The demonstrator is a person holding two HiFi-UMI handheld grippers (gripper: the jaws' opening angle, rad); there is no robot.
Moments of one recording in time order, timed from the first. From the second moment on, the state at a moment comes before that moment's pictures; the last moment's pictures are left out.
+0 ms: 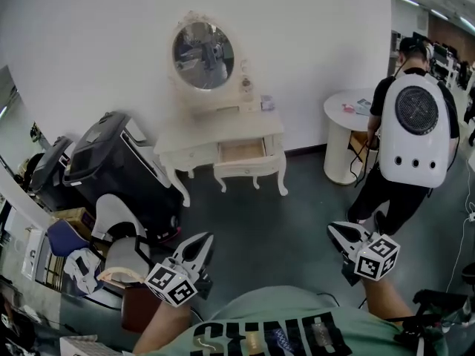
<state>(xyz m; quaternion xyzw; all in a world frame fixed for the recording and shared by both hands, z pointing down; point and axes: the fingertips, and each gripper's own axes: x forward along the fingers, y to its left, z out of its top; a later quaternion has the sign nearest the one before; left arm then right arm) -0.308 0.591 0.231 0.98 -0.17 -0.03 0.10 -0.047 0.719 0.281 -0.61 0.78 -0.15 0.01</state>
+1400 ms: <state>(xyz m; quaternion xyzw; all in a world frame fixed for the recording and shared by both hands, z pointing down) -0.310 0.251 0.246 0.99 -0.10 -0.05 0.10 -0.056 0.374 0.256 -0.64 0.76 -0.13 -0.01</state>
